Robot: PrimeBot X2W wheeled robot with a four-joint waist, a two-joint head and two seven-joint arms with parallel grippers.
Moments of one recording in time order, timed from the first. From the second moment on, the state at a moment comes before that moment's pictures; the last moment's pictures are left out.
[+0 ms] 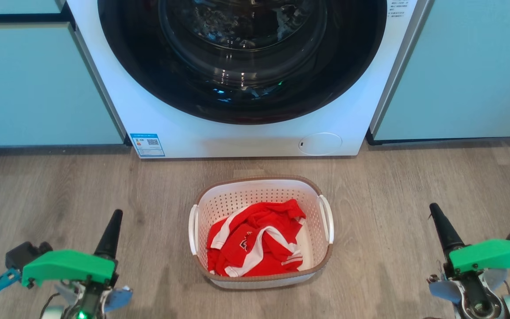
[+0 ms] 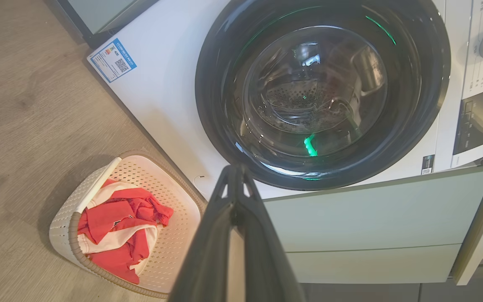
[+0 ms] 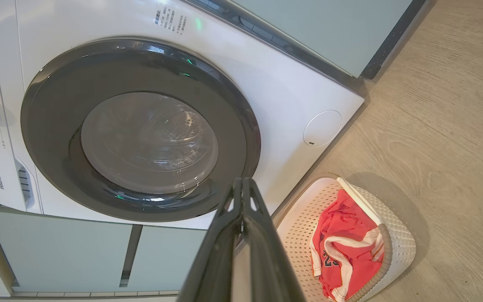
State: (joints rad) left arm -0.01 0.14 -0.10 0.21 -1.30 -0.03 0.02; right arm -0.02 -0.04 -0.10 0.21 1.23 0.13 0.07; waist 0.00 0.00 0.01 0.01
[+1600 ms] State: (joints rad) left arm -0.05 0.06 0.05 0.27 -1.63 -0.12 0.09; right arm -0.06 -0.04 -0.12 0.28 1.61 0.13 0.10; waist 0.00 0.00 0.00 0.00
